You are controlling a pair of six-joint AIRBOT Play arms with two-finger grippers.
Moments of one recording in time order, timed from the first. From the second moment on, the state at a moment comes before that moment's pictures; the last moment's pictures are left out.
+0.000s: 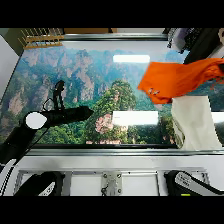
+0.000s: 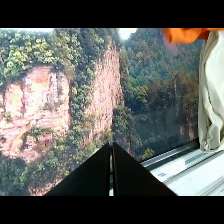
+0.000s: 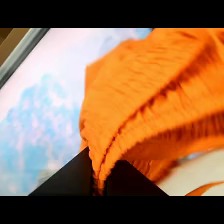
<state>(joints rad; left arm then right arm) -0.30 -0.87 0.75 0.86 -0.82 -1.59 -0.62 -1.23 1.44 -0.90 0.97 1.62</state>
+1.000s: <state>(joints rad) -0.30 -0.87 0.75 0.87 -0.84 -1.59 -0.70 -0.70 0.81 -1.59 1.35 1.86</state>
